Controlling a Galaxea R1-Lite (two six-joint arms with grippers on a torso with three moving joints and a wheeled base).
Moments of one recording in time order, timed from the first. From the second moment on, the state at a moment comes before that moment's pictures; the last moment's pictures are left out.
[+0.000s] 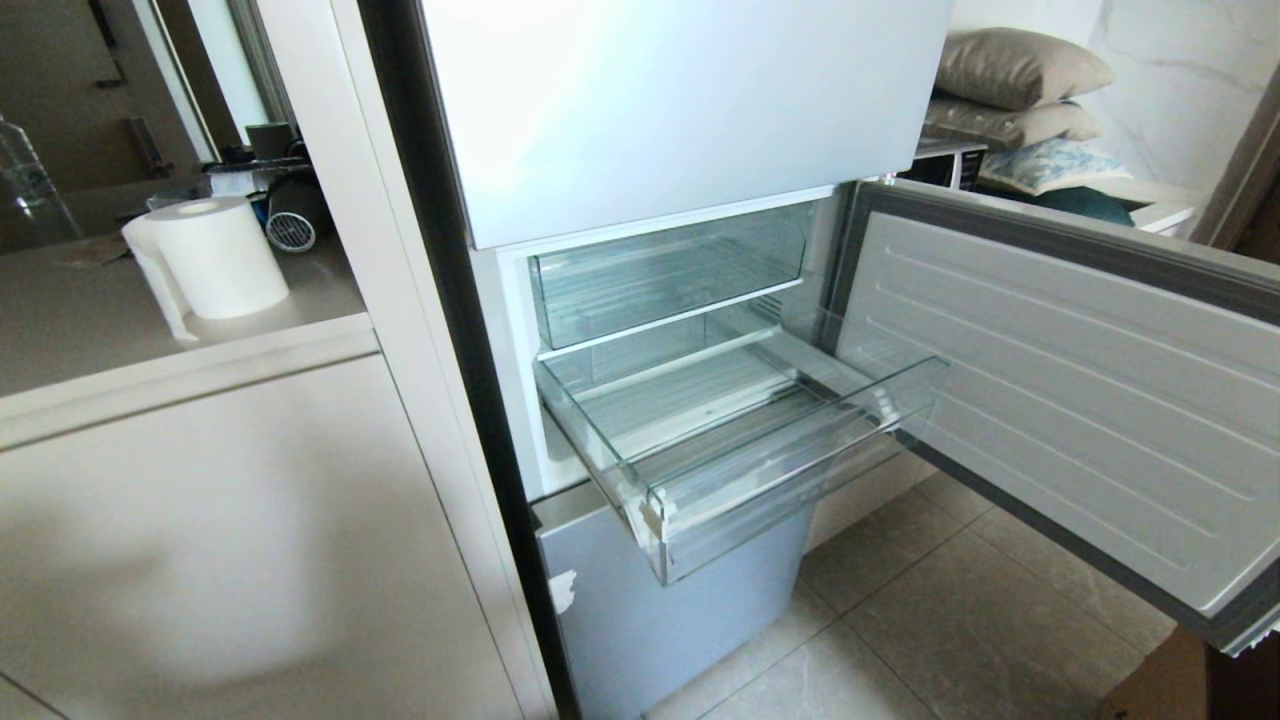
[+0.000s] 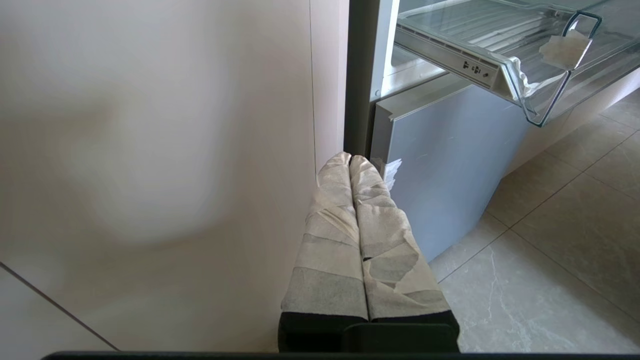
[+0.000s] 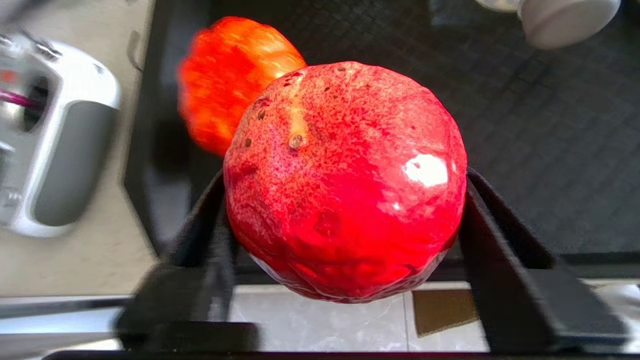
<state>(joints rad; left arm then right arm) 0.00 0.00 0.00 0.00 0.00 0.01 -1.37 2.13 -0.93 -0.68 0.45 0.19</state>
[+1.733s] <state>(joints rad) 0.00 0.00 0.00 0.00 0.00 0.01 -1.22 1.31 -0.78 -0.68 0.49 0.39</state>
